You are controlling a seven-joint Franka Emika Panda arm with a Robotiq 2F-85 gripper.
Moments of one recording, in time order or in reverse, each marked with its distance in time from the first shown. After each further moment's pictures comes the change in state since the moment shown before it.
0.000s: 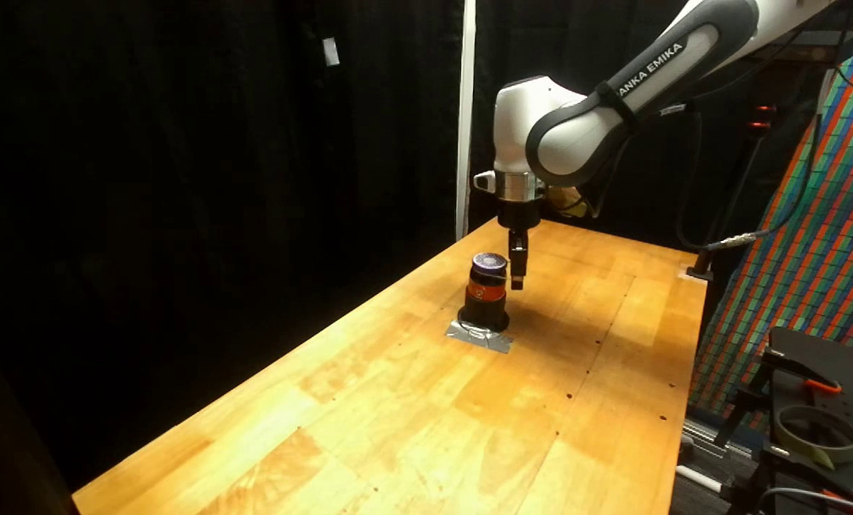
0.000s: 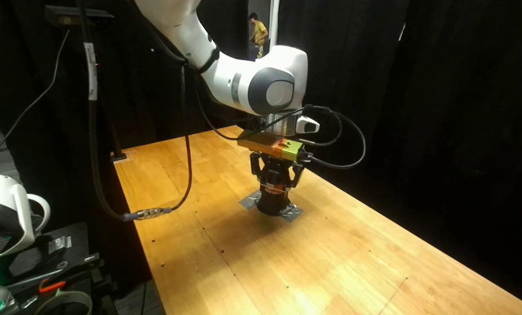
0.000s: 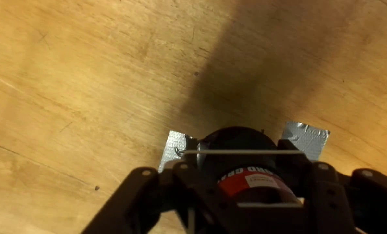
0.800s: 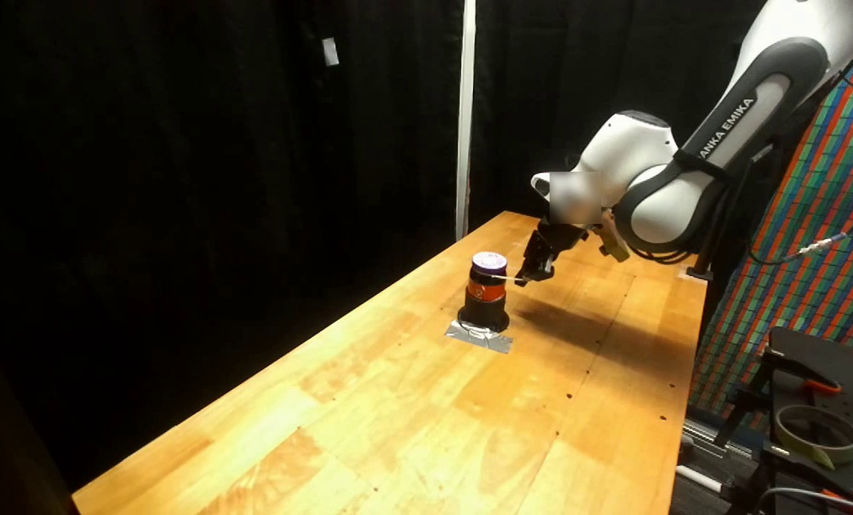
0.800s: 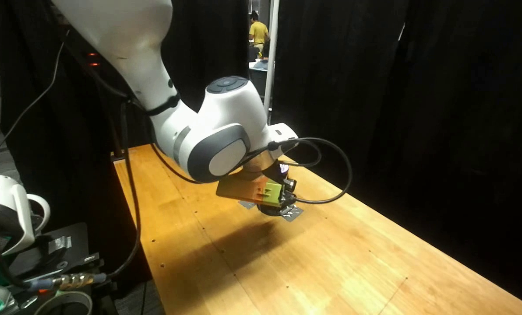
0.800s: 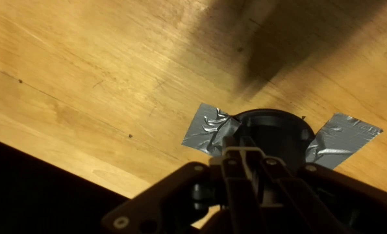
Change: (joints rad) arm -0.114 -0.106 0.031 -0.488 -0.028 0.900 -0.112
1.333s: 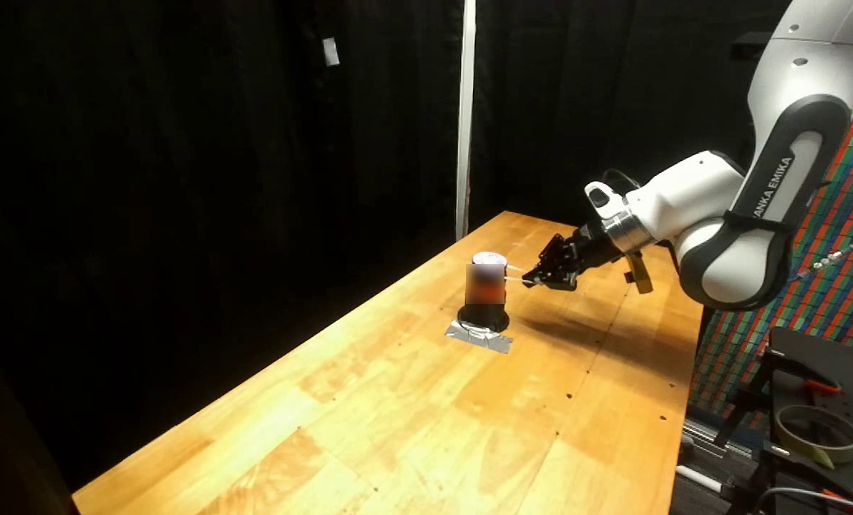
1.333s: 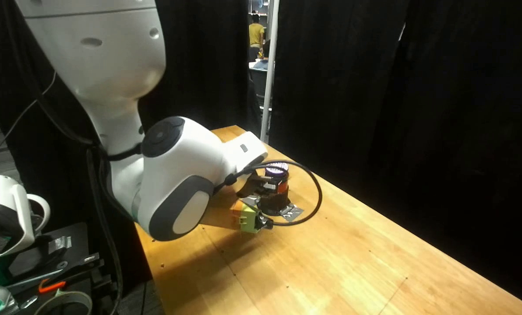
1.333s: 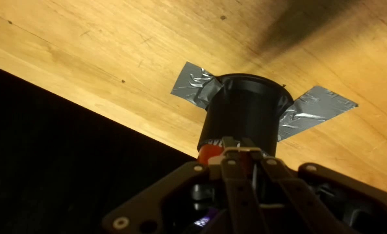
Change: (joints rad) arm -0.037 0.078 -0.035 -0.194 -0.200 0.626 0.065
